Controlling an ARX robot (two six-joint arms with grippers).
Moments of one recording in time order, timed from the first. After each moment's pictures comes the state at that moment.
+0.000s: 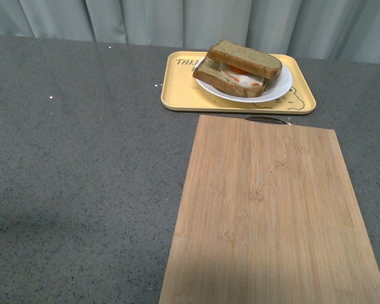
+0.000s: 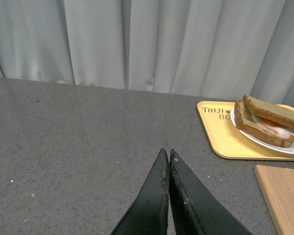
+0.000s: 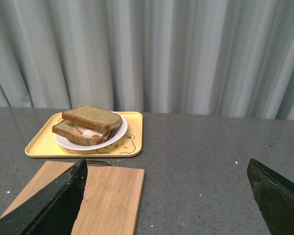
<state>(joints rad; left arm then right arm) -0.11 1.16 0.11 1.03 -0.10 -0.01 0.00 0.00 0.00 0.00 0.00 0.00</state>
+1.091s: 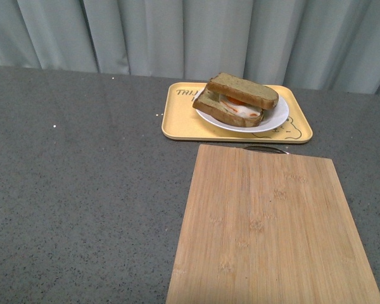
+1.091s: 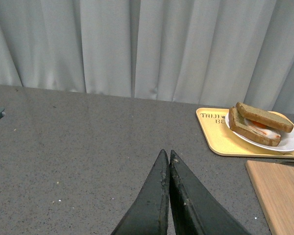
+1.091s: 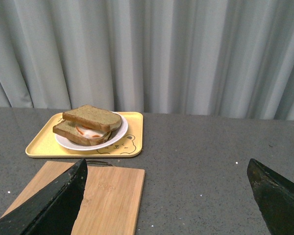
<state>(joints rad) 0.00 0.31 0.02 0.32 0.00 -0.01 0.00 0.00 0.00 0.00 0.00 0.00</state>
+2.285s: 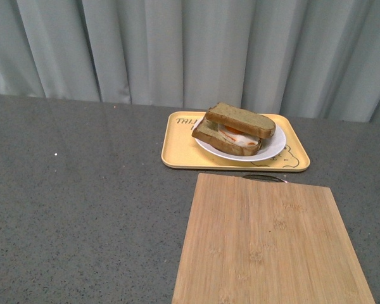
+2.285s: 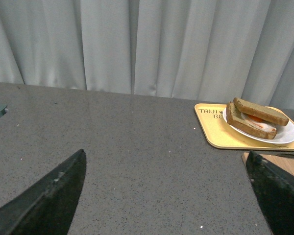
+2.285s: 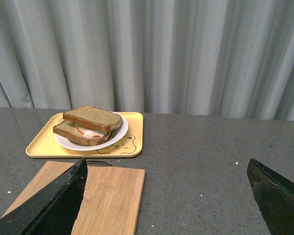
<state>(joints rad) 0.00 0.00 0.02 0.00 0.00 -0.01 0.00 0.00 0.00 0.00 0.00 0.00</state>
